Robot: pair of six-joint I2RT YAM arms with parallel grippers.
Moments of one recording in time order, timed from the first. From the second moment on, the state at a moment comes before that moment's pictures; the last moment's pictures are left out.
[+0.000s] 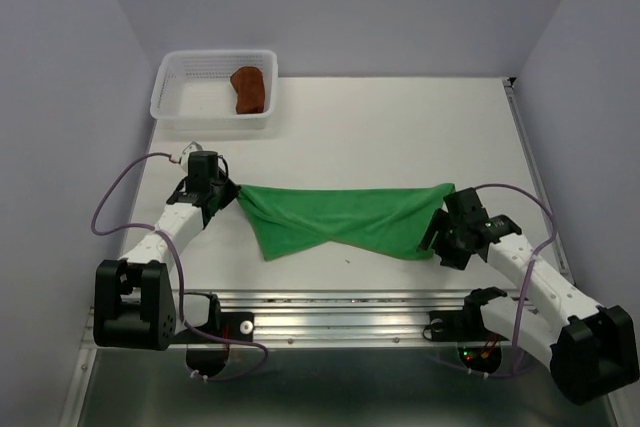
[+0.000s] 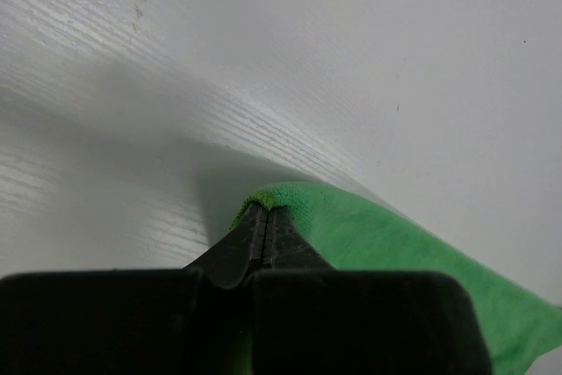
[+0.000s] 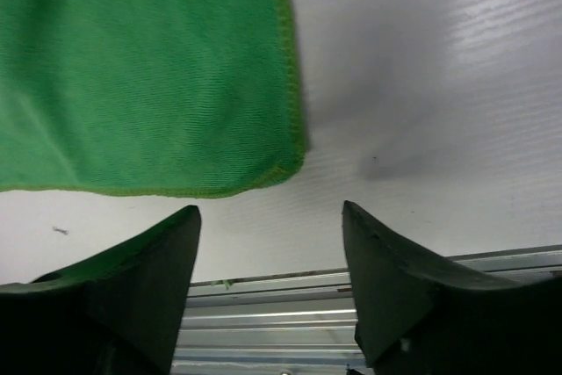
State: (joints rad) left arm -0.09 1.24 0.65 -0.19 -0.07 -0.78; right arm 0.31 0.93 0.56 -0.78 0.02 0.81
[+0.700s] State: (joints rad) left arm -0.09 1.24 0.63 -0.19 -0.07 -0.78; right arm 0.32 1.05 0.47 -0.61 0.04 0.89
